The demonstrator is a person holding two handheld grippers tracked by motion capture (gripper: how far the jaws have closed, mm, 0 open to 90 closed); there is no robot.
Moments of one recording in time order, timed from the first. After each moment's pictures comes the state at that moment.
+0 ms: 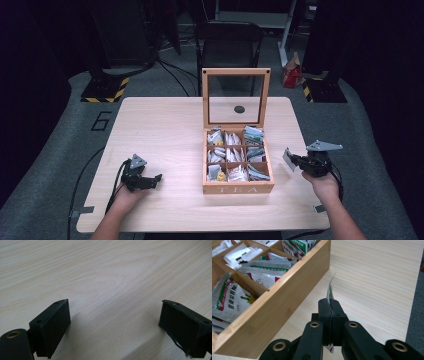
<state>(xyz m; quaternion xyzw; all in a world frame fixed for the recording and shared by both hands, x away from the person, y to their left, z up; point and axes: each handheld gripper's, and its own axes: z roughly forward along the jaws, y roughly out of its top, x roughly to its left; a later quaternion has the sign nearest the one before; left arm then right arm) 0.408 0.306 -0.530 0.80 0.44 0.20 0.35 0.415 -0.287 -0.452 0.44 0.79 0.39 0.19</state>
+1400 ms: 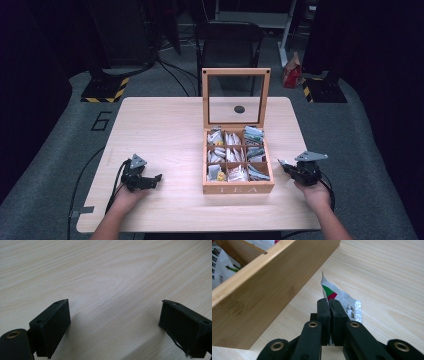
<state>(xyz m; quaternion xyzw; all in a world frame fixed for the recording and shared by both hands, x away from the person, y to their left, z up) 0.408 0.306 -0.530 0.80 0.44 0.20 0.35 0.408 -0.270 -0.491 0.43 0.81 0.35 0.19</state>
